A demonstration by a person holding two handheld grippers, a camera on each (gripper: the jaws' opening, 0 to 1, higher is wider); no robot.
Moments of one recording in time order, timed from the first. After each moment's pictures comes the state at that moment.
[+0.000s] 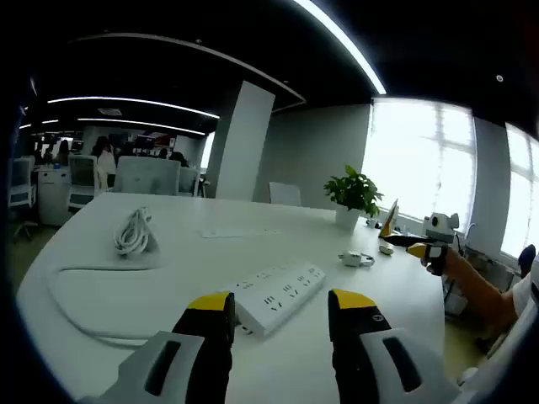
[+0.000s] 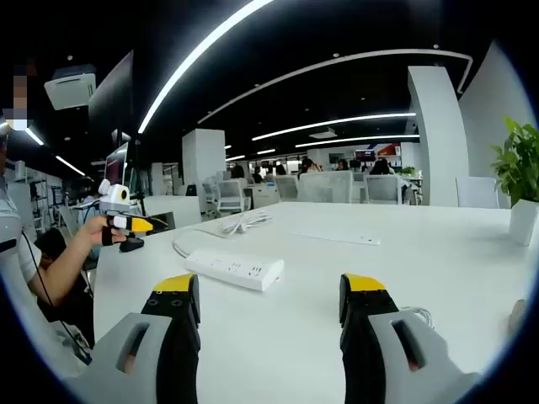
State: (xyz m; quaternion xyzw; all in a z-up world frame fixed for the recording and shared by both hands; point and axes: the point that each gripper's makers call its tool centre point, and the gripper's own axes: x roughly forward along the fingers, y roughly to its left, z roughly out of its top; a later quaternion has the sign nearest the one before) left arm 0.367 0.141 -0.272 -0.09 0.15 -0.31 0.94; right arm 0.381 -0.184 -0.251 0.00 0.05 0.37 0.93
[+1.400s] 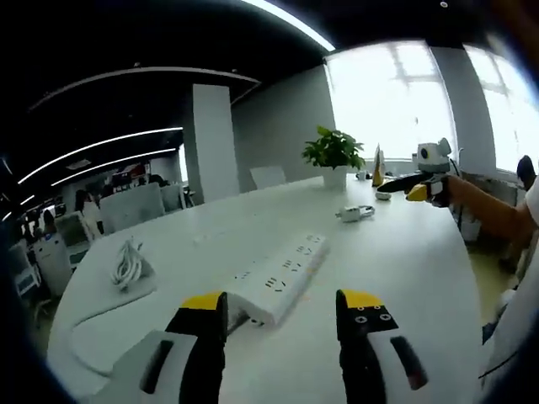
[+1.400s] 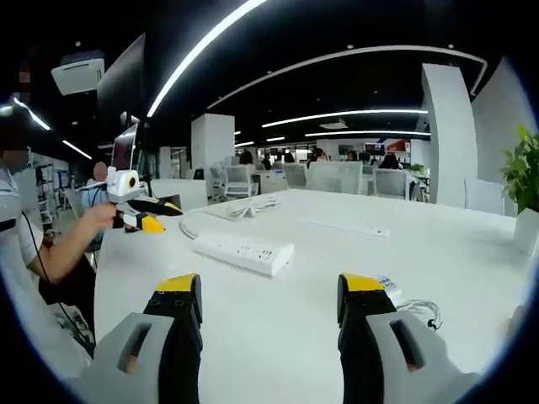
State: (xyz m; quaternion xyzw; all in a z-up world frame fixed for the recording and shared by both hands) left arm 0.368 0.126 -0.298 0.07 0.13 -0.35 0.93; right arm 0.371 -0.172 -0.271 -0.05 0.08 0.39 0.92
